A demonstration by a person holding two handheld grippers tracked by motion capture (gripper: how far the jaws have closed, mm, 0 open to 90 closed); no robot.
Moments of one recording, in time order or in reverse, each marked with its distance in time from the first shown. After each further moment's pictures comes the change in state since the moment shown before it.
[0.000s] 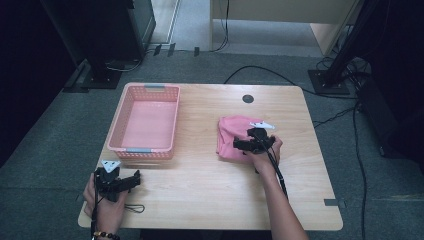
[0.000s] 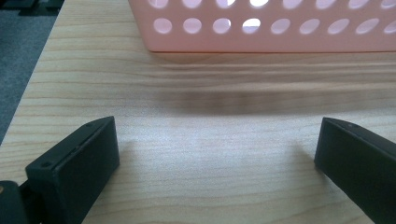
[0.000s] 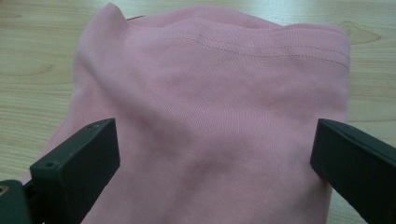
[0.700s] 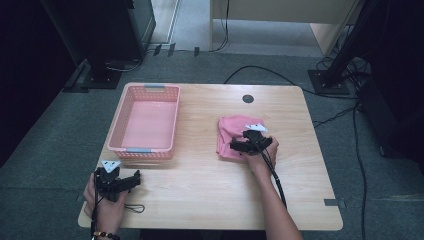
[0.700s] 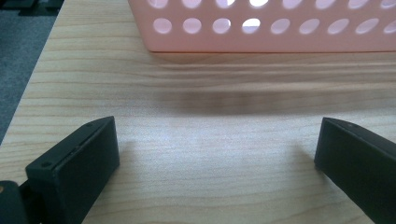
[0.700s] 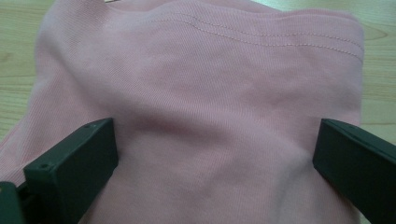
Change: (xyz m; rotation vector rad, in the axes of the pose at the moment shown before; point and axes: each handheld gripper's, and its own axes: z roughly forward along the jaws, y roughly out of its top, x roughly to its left) left arm 0.000 0.000 0.000 0.000 -0.001 0.001; right arm 0.008 -0.010 0.022 -0.025 -0.080 -0.031
